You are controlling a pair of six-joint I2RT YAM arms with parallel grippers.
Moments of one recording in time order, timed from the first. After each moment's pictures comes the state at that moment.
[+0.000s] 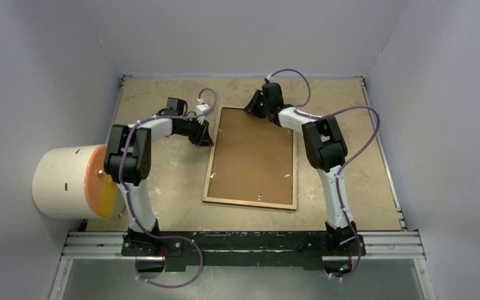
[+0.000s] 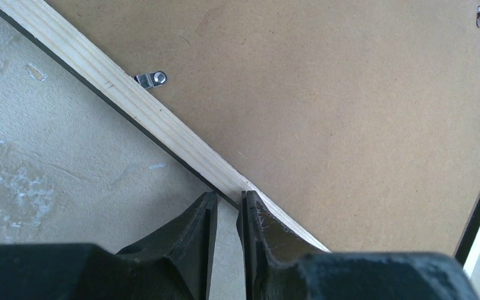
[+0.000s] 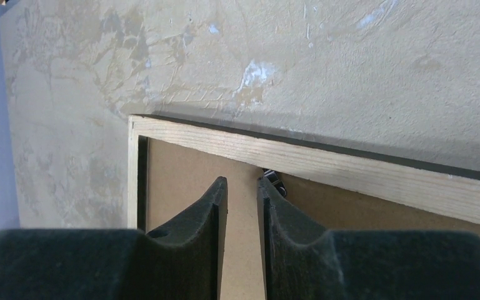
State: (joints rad) left arm -0.15 1.98 1.23 -0.29 0.81 0.41; right arm 0.39 2.34 1.69 0.05 -0.15 0.72
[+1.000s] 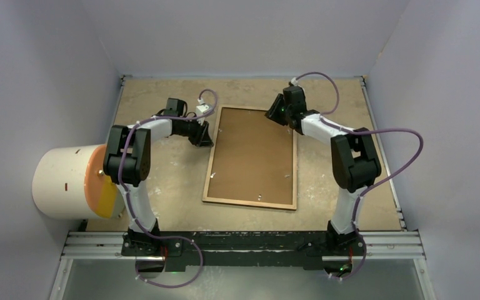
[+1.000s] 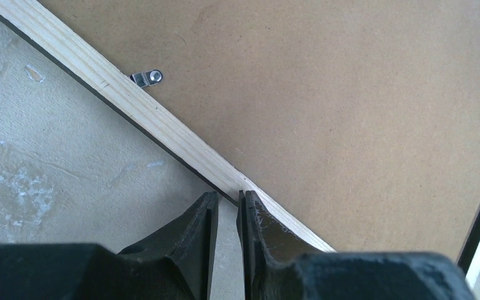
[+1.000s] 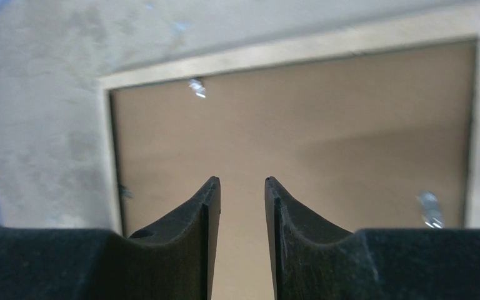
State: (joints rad) left arm -0.15 1.97 1.22 -0.29 0.81 0.43; right arm 0.34 1.93 1.34 -0.04 -0.05 0.71
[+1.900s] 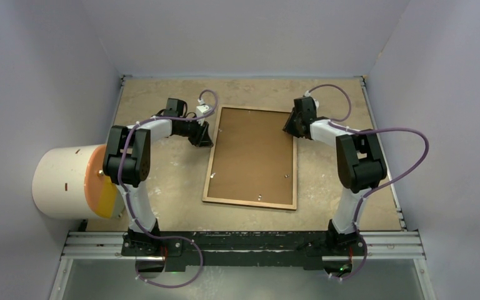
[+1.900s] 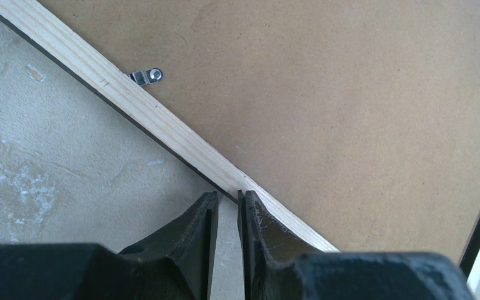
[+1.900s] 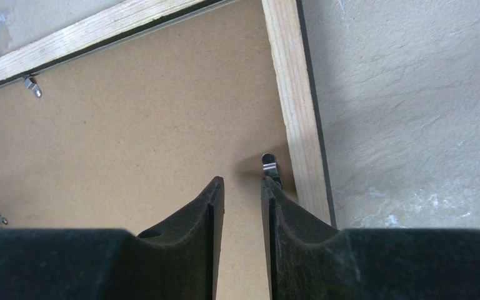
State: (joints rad) left arm -0.15 1.96 1.21 -0.29 0.81 0.45; right arm 0.24 1.90 1.17 -0.12 0.06 0.66
